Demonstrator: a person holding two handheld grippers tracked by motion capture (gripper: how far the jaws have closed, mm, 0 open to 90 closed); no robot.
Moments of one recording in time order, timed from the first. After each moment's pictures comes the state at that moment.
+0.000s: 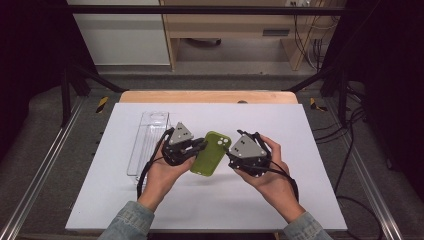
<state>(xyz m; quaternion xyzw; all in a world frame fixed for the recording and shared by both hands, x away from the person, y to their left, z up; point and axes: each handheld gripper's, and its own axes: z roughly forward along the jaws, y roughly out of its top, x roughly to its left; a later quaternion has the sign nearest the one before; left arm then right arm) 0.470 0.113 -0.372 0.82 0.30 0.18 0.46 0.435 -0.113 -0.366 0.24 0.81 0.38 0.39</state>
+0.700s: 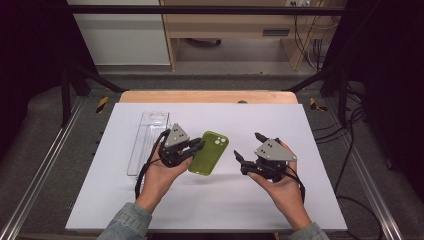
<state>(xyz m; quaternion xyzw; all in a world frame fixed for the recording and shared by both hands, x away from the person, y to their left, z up) 0.468 0.122 -0.375 0.81 0.30 0.19 0.47 0.434 -0.159 -0.397 0.32 0.74 0.48 0.34</state>
